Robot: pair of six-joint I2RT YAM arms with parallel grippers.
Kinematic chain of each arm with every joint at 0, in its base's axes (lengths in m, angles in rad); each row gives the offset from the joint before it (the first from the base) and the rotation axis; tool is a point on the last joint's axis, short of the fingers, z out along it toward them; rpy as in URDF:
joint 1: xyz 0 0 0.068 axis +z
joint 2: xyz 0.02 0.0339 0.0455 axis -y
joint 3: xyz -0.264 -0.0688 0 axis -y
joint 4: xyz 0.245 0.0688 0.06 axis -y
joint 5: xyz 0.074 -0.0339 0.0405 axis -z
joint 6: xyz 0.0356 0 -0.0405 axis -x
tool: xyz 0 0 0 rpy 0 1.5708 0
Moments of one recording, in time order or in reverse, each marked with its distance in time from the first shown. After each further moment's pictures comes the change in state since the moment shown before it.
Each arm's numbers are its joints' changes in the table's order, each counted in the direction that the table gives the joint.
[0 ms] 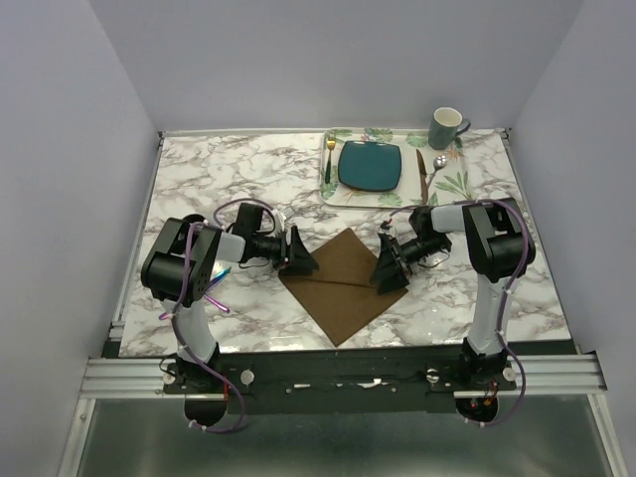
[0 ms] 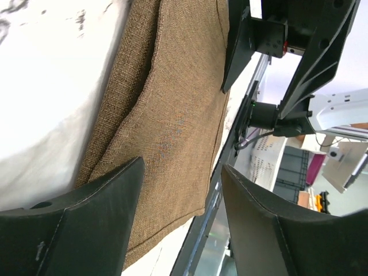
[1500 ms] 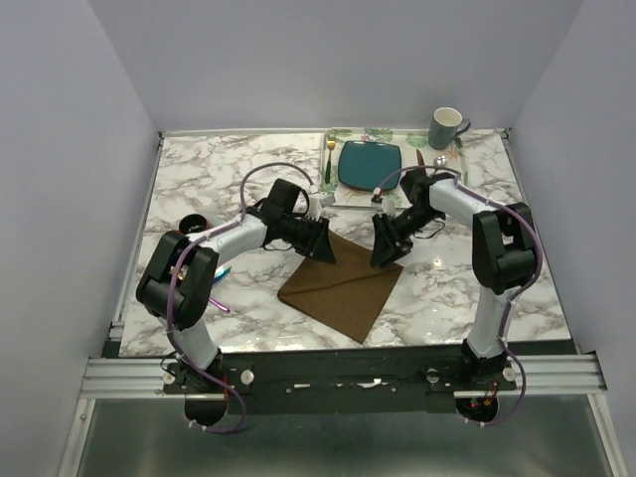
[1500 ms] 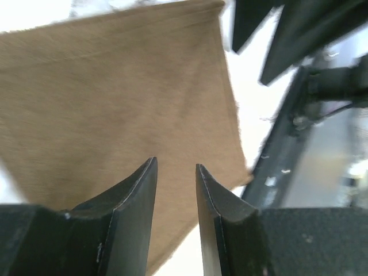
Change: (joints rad) left arm -0.230 0.158 0.251 -0.394 -0.225 -0.342; right arm 0.071 0.093 0.280 -0.137 0.316 -0.053
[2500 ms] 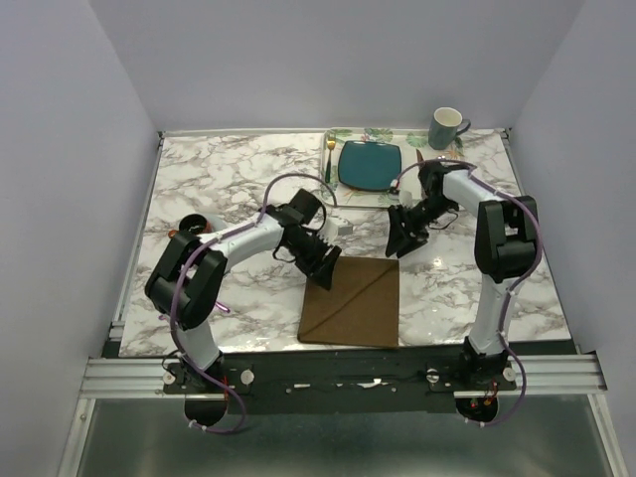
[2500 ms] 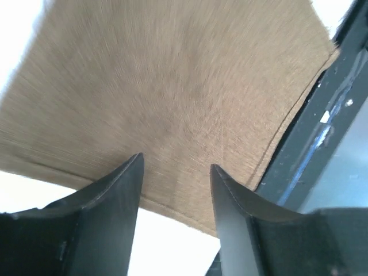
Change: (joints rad) left arm -0.136 -0.062 0.099 -0.412 -0.192 -0.344; right arm -0.101 -0.080 0.101 -0.072 0.121 0.076
